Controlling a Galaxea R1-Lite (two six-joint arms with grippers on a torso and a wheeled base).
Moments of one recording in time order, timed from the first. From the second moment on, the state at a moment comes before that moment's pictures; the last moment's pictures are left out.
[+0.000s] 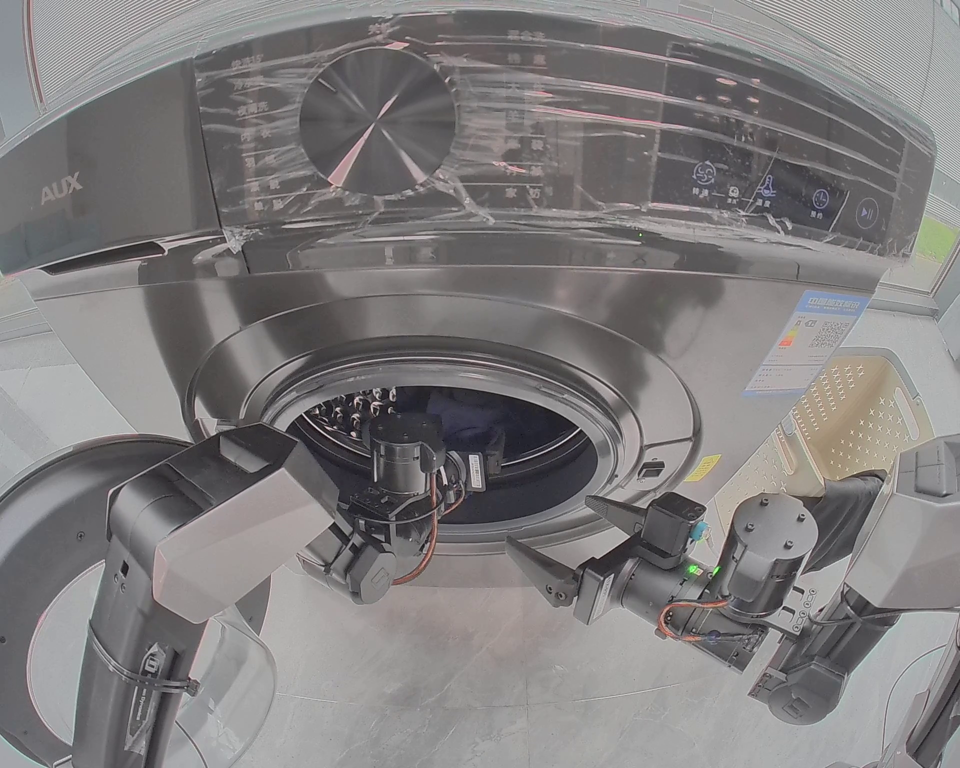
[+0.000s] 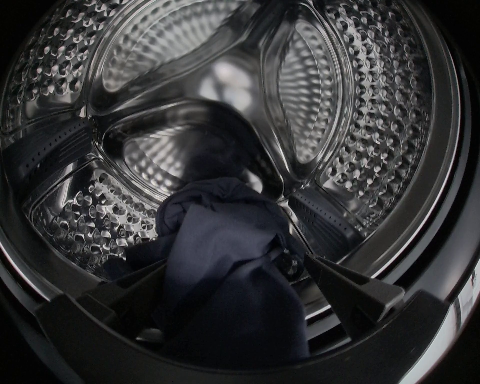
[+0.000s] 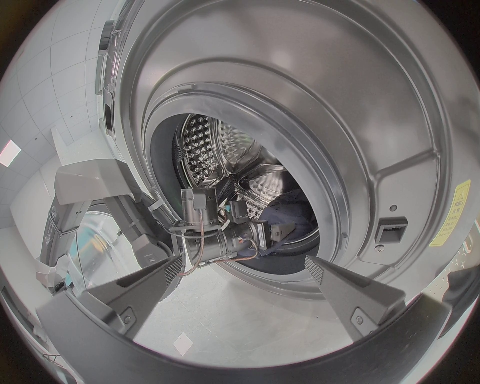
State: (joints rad) left arm -0.53 2.50 -1.30 -1.09 0.24 -0.14; right arm 0.76 2.03 -0.43 -1.55 -0.06 0.17
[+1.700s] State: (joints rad) left arm -0.49 2.70 -1.87 -1.13 0.32 -0.20; right arm 0.76 2.04 -0.43 -1.55 -0.05 0.19
